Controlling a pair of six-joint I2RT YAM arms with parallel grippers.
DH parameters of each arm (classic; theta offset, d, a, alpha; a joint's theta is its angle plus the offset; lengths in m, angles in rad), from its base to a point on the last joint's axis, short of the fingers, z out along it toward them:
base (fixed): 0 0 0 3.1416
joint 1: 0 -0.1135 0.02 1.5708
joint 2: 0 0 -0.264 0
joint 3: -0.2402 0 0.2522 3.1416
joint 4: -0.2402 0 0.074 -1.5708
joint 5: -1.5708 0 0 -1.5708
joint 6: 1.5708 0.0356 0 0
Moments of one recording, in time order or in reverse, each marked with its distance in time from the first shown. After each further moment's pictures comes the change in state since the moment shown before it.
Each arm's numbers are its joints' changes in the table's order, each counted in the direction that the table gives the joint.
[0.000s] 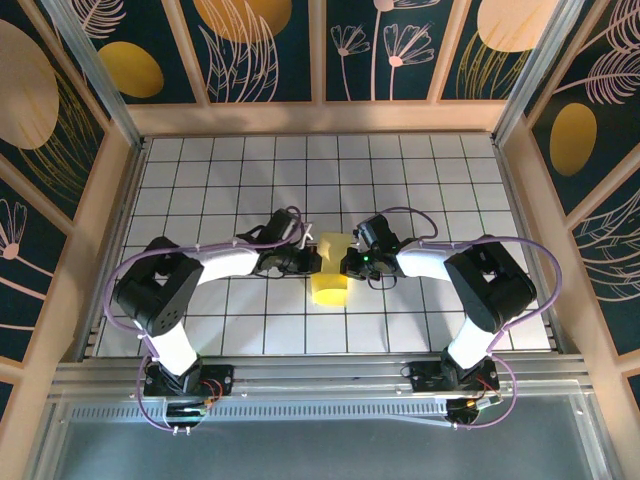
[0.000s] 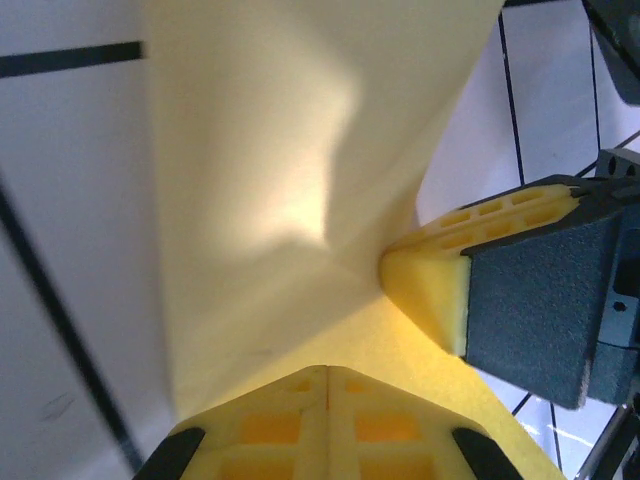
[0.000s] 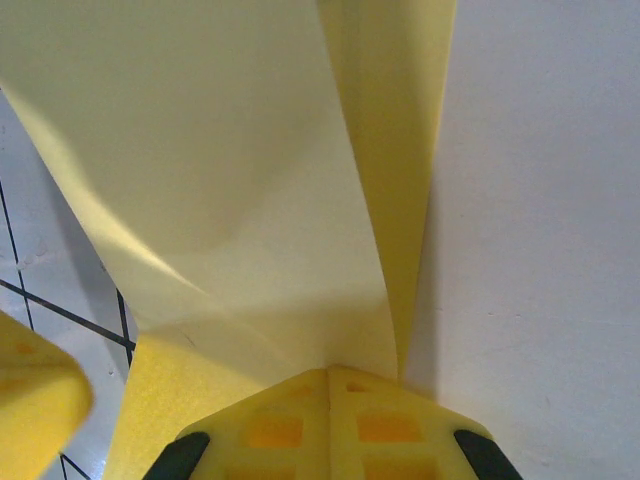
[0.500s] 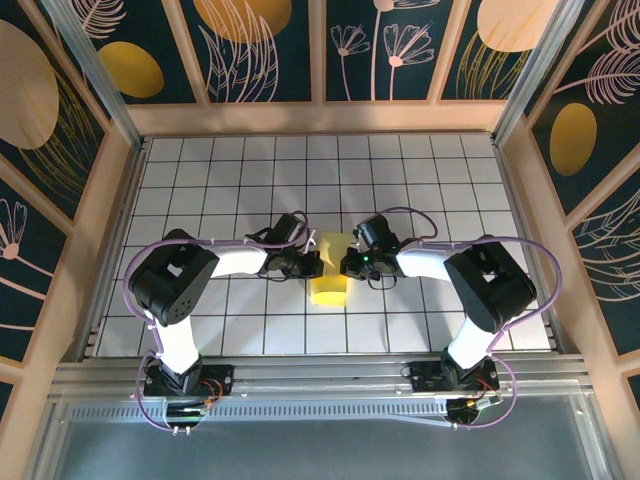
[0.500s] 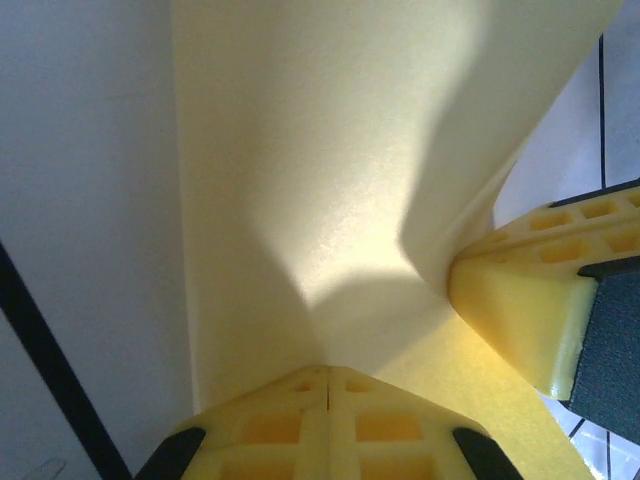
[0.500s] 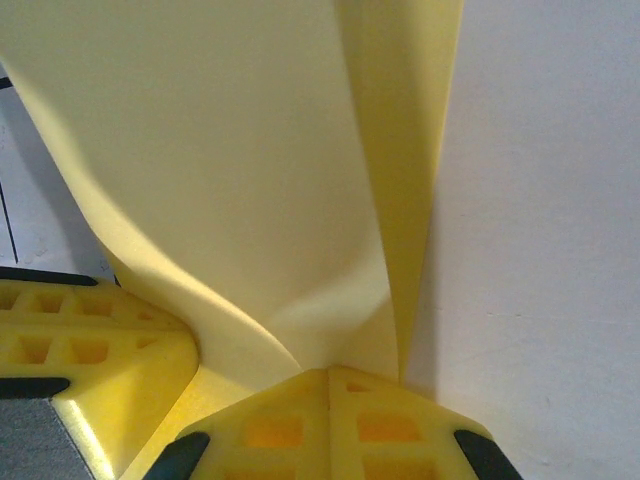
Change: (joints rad) left arm 0.008 0.085 -0.016 0.003 0.008 0.001; right arm -0.003 0.000 0.000 0.000 0.000 0.000
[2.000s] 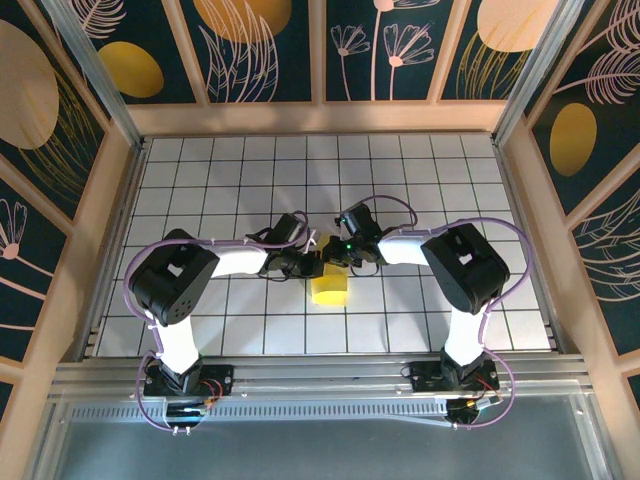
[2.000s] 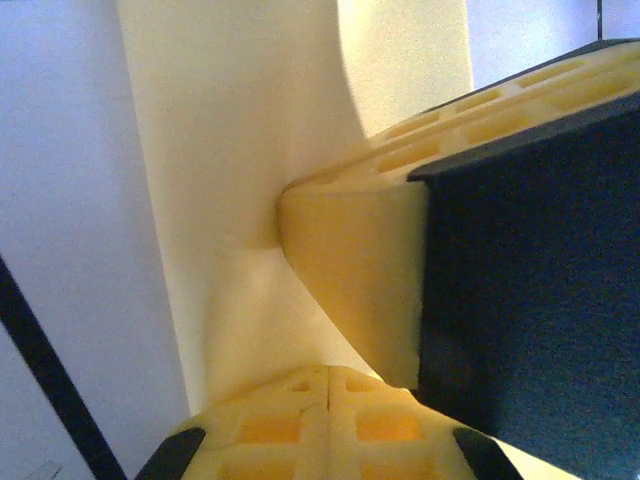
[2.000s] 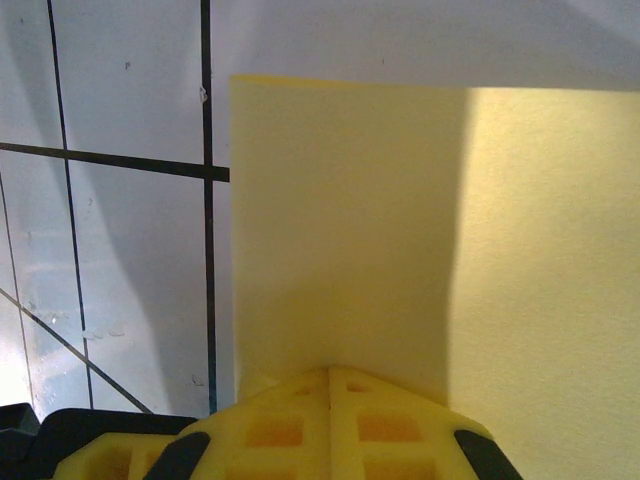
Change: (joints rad) left arm 0.003 0.002 -0.001 0.001 0.001 0.000; right arm -0.034 0.174 -0.181 0.071 0.026 -0.007
